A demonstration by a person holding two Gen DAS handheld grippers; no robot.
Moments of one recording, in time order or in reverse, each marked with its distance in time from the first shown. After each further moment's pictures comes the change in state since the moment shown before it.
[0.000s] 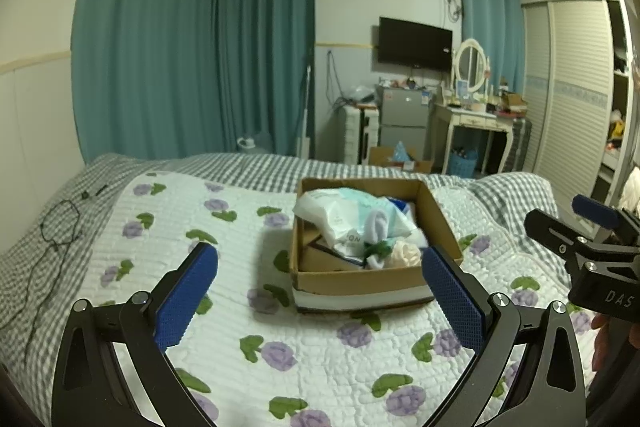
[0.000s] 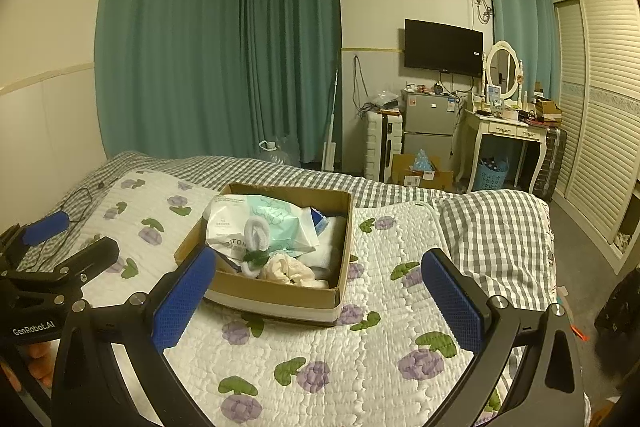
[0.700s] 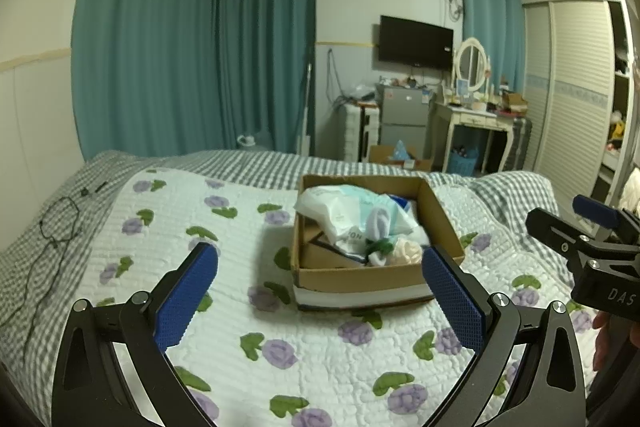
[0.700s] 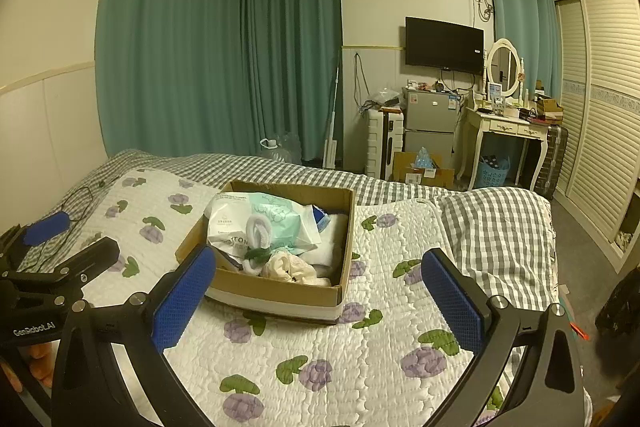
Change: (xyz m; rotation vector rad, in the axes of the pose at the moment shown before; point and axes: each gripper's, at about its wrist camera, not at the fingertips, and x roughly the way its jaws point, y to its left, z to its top) left arm 0.001 0.006 -0.005 -0.006 0.009 0.000; right arm 0.002 0.001 -0.002 0.002 0.007 0.005
